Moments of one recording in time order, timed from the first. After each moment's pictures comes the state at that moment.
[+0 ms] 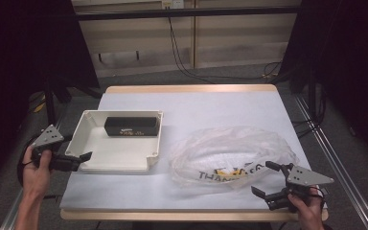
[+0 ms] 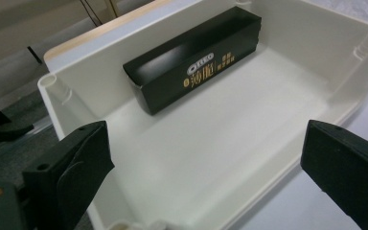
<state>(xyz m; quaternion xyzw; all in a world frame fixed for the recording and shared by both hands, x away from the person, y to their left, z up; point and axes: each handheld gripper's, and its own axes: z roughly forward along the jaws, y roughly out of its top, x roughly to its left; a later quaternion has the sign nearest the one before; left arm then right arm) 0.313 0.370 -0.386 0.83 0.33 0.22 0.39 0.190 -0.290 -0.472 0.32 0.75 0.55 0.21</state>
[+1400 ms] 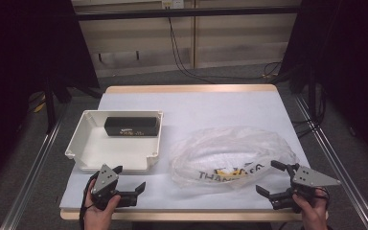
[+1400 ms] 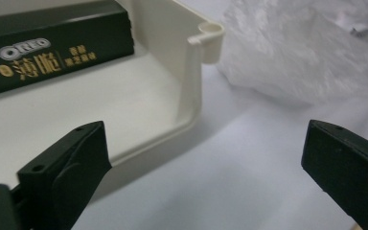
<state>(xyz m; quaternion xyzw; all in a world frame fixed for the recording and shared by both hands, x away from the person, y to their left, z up) 0.224 0.227 -0.457 0.79 0.36 0.20 0.46 0.186 -0.300 -0.469 0.33 0.74 0.55 0.22</state>
